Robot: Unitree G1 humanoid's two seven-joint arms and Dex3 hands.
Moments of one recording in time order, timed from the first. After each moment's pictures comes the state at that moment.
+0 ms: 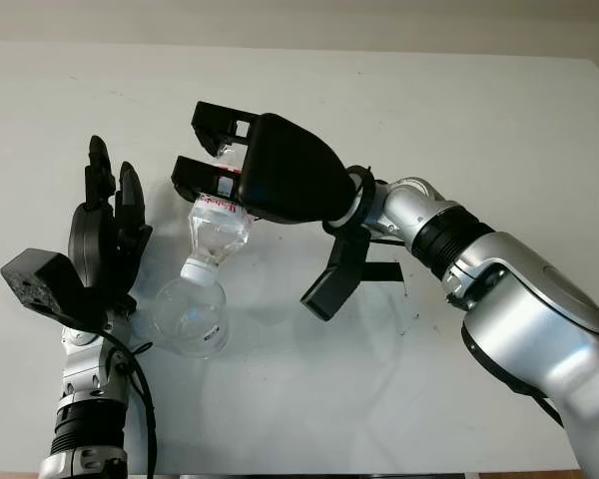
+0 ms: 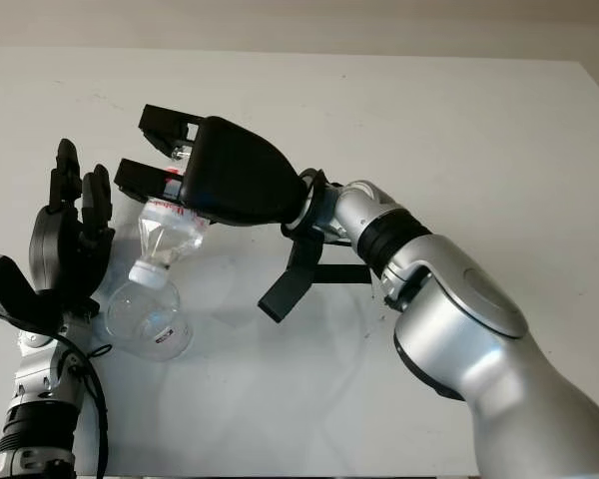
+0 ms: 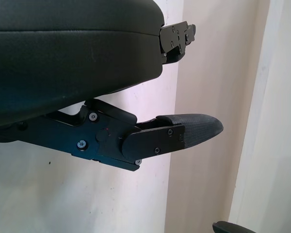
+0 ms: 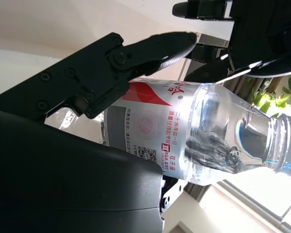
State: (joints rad) left arm -0.36 0.21 0.31 0.40 -0.29 -0.27 -0.19; right arm -1.27 -0.28 0.92 1.05 -1.34 -0.56 -1.30
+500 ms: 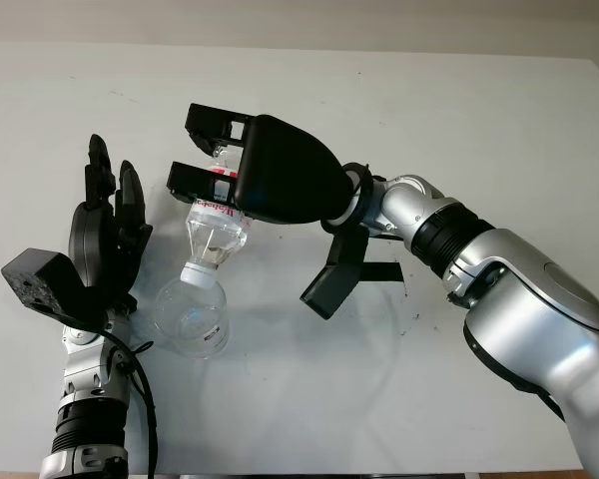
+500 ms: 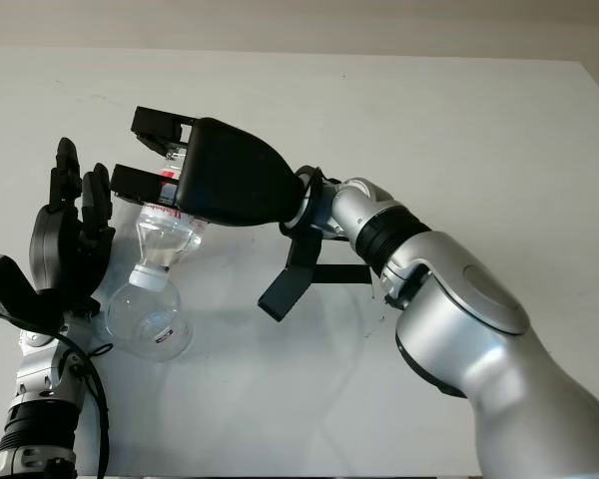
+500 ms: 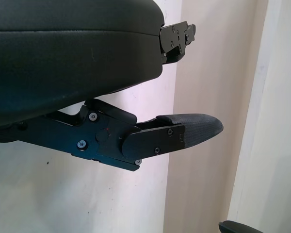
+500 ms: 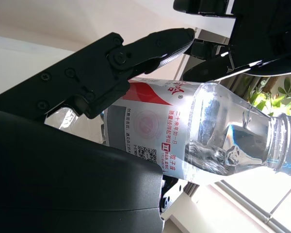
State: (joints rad) left arm -0.37 0.21 0.31 0.41 -0.29 -0.28 -0.20; right arm -1.29 -0.29 0.94 1.03 -1.34 -0.54 -1.31
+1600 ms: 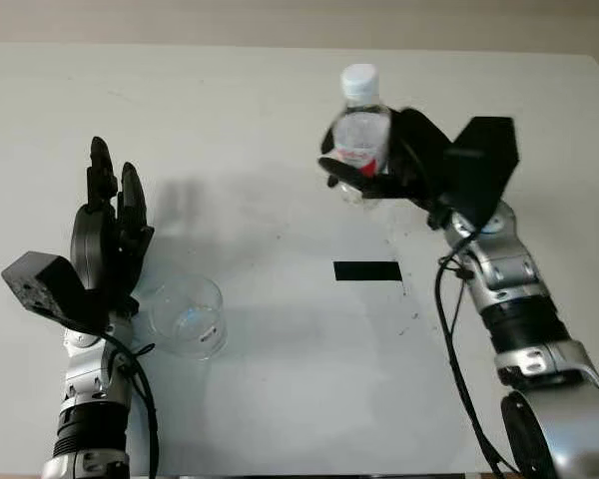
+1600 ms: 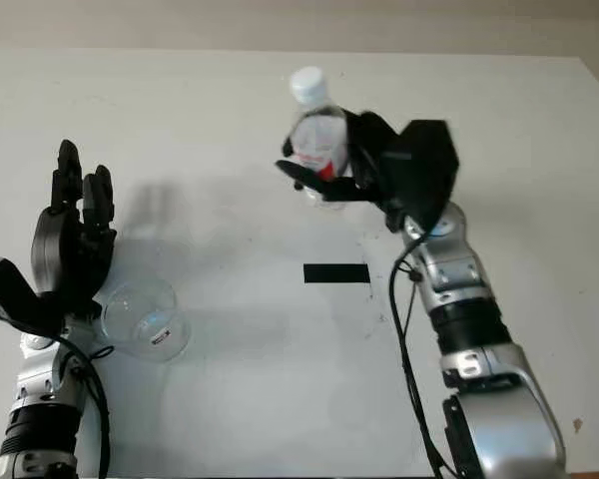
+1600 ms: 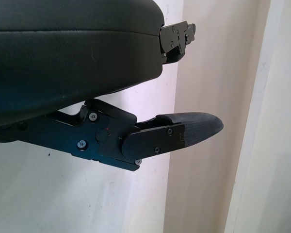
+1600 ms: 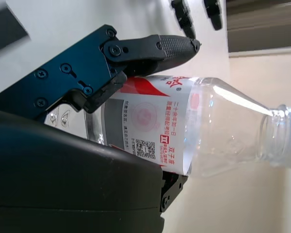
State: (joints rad) left arm -0.35 0.20 0.30 0.39 -0.30 -0.27 -0.20; right arm -0.67 -0.34 0.01 0.33 0.25 0.28 0.40
